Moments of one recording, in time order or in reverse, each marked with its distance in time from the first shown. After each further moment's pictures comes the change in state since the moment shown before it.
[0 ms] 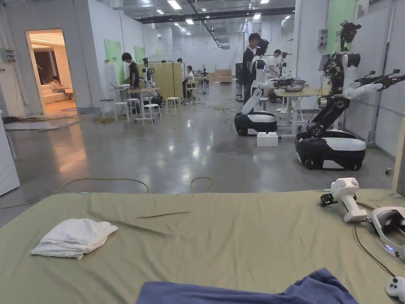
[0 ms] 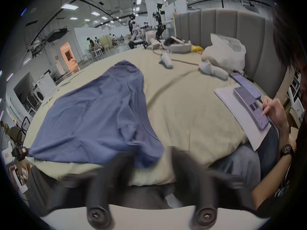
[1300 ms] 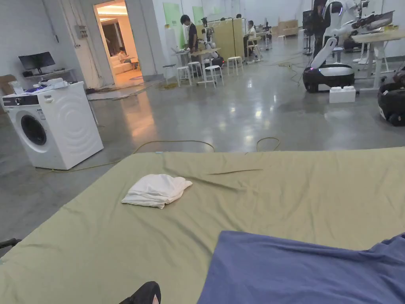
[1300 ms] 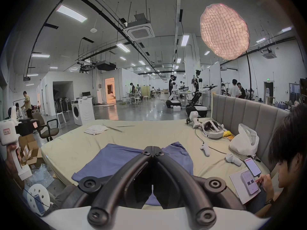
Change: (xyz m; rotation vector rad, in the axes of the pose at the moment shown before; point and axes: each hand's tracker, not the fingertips) left arm 0.139 0.055 0.206 0.601 -0.036 -0.401; right arm -0.129 0.050 0.224 0.610 0.297 0.254
